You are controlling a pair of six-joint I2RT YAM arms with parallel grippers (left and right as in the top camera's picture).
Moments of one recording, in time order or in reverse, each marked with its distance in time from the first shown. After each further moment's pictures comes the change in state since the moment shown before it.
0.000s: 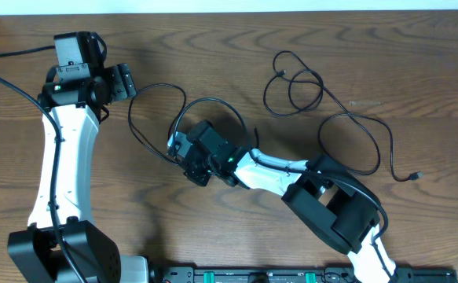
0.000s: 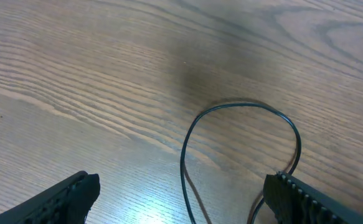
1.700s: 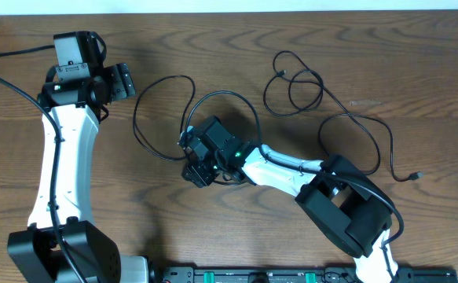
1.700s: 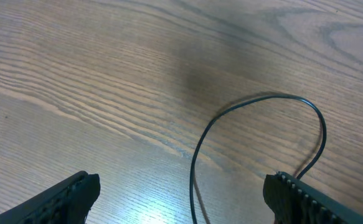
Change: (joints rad) left arm 0.000 0.000 0.003 0.000 -0.010 0.000; right arm -0.033 -0.068 -0.018 -0.122 -0.082 0.275
